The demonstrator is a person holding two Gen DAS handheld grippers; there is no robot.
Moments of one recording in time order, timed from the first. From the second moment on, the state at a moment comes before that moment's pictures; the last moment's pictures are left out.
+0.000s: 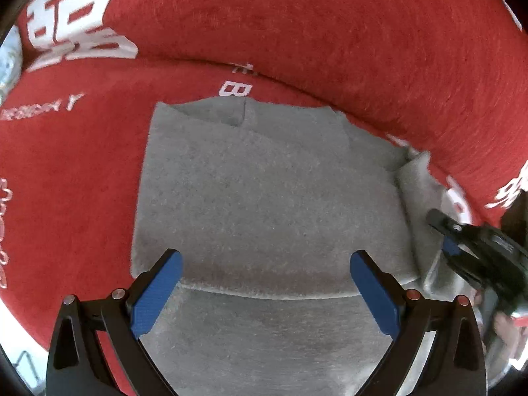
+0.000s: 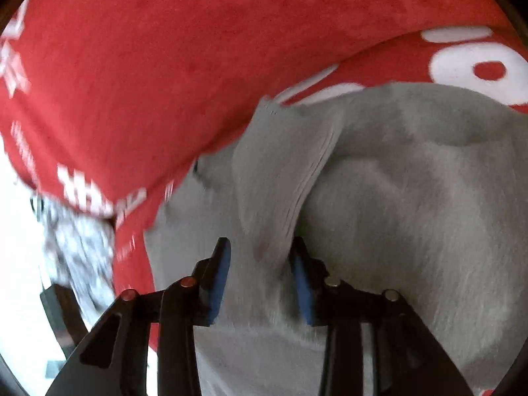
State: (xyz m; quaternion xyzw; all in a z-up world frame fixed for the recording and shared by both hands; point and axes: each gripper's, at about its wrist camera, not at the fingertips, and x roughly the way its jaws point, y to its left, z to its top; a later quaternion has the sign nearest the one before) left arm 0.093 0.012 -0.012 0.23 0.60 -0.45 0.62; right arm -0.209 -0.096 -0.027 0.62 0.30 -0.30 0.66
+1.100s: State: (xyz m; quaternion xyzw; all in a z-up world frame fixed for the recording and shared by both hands) left arm 0.085 -0.025 -0.047 0.15 0.71 -0.49 0.49; right arm -0.357 -0.012 -0.043 0.76 0.18 -0.34 0.52
